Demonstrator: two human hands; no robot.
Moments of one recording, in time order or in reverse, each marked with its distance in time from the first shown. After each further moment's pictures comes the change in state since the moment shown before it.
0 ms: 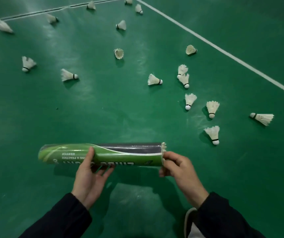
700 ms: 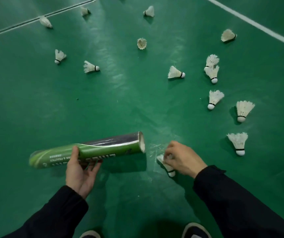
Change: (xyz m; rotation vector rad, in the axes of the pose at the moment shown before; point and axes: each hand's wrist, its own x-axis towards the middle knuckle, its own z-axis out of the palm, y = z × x) left_hand 0.007 -0.007 -0.002 -0.151 0.405 0.194; right_hand 0.116 0.034 -0.058 -1.147 -0.460 -0.160
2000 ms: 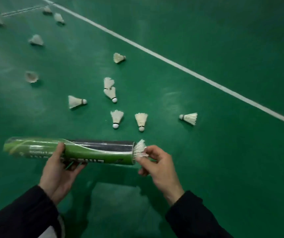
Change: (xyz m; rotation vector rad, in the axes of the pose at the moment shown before) left_hand -0.061 -0.108 0.229 0.423 -0.539 -0.195; right_hand -0.141 0.072 -0.099 1.180 0.816 0.275
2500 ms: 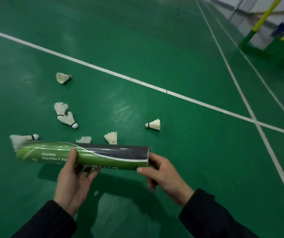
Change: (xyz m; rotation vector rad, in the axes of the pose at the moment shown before) left_hand 0.035 0.020 0.093 -0.025 -0.377 -0.201; right_hand -0.005 -0.053 0.005 -0.103 0.107 0.099
